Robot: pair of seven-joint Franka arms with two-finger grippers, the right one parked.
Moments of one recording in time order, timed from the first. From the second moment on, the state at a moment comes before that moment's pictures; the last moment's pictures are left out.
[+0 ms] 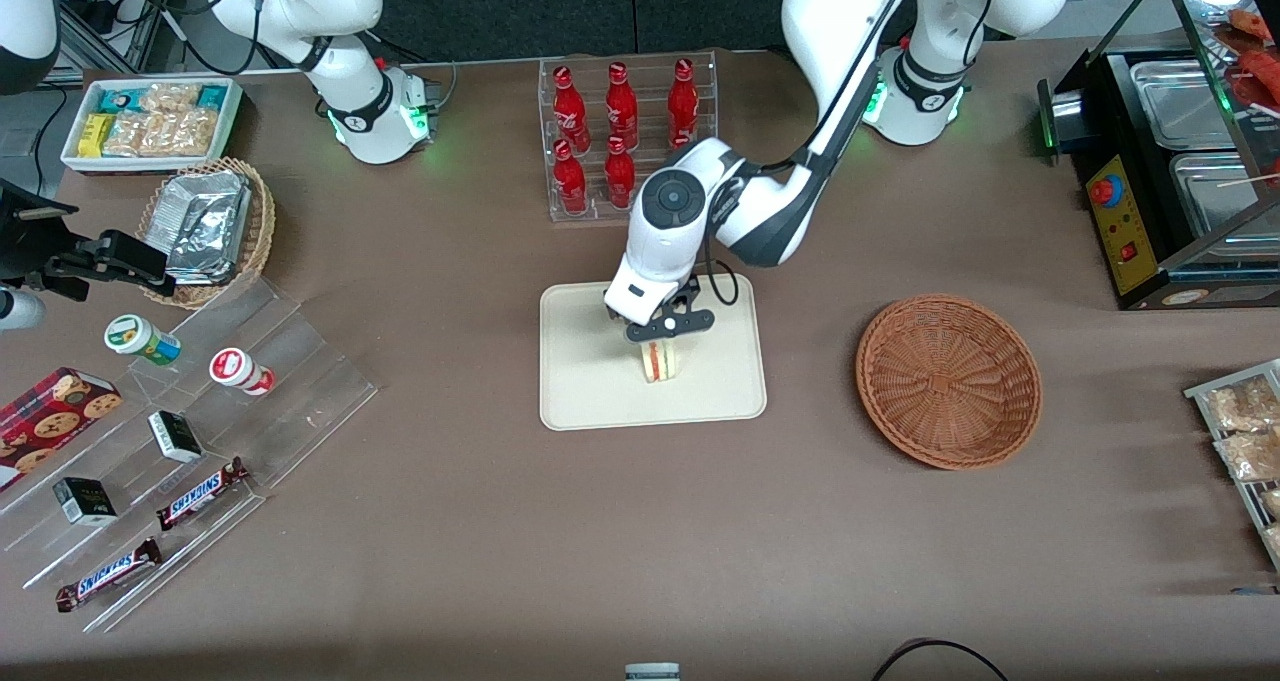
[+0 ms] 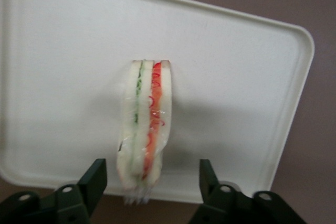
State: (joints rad) arm -0.84 0.52 0.04 -1.66 -0.16 2.22 -0.96
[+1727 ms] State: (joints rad) arm -0.12 -0.05 0.08 -1.63 0.00 1.37 -0.05
